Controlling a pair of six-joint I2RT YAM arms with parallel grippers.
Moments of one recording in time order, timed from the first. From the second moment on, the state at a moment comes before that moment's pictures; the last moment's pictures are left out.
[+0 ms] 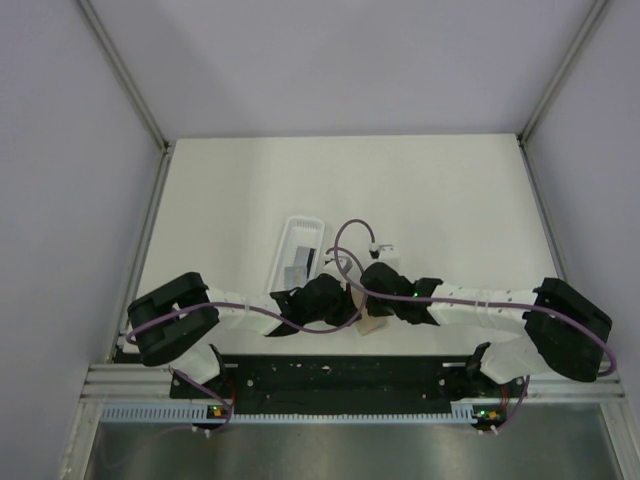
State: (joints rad) left arm -1.08 1.56 0.56 0.35 -0.02 -0.81; right arm 1.00 1.37 0.62 -0.22 0.30 0.80
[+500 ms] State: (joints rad) left arm -1.08 1.56 0.56 0.35 -0.01 -0.81; right arm 1.01 1.20 0.56 -0.25 0.31 0.78
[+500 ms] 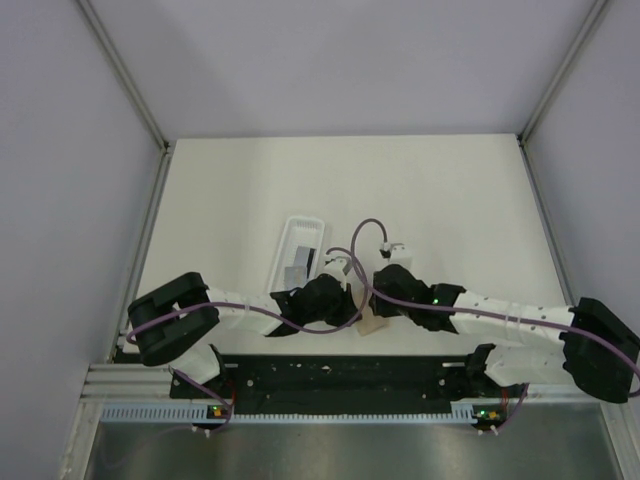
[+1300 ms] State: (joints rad) left arm -1.08 1.56 0.56 0.35 -0.01 -0.81; right arm 1.01 1.22 0.56 -0.26 0.30 0.73
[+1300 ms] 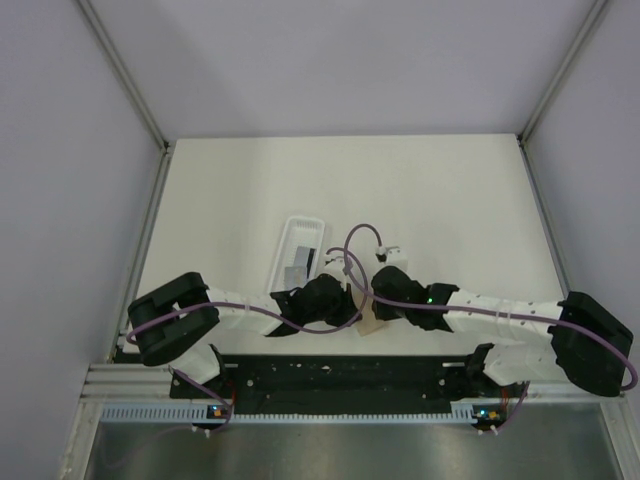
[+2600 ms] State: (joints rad) left arm -1.08 1.56 0.56 0.35 -0.01 -0.81; right arm 1.01 1.27 0.56 -0.20 0.26 0.73
